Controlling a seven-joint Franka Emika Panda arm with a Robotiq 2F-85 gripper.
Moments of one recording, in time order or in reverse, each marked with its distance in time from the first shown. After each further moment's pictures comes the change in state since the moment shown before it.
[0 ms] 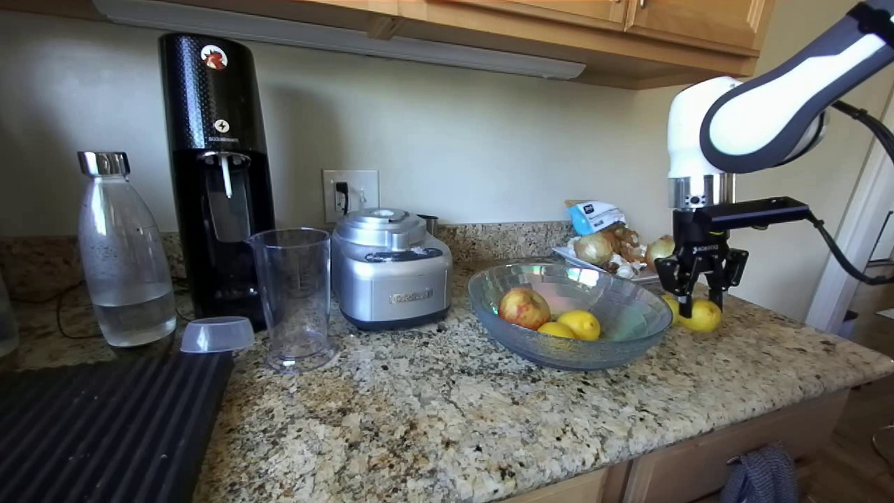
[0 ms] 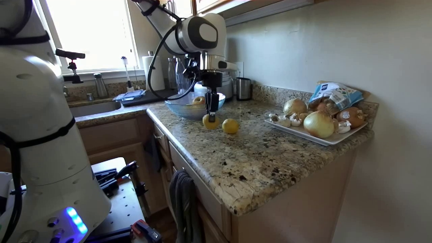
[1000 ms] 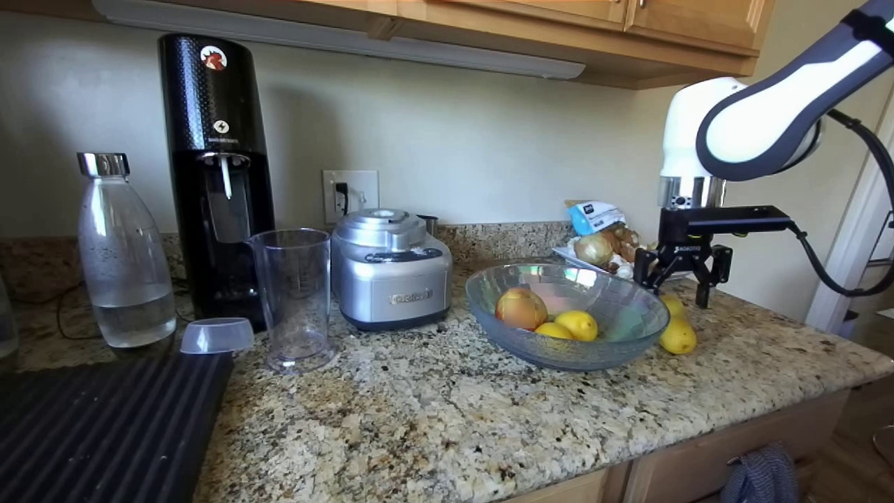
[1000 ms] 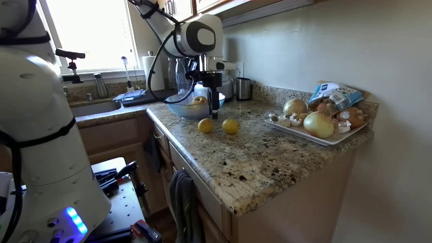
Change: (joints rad) arm 0.026 0.010 0.000 -0.011 0.013 0.136 0.092
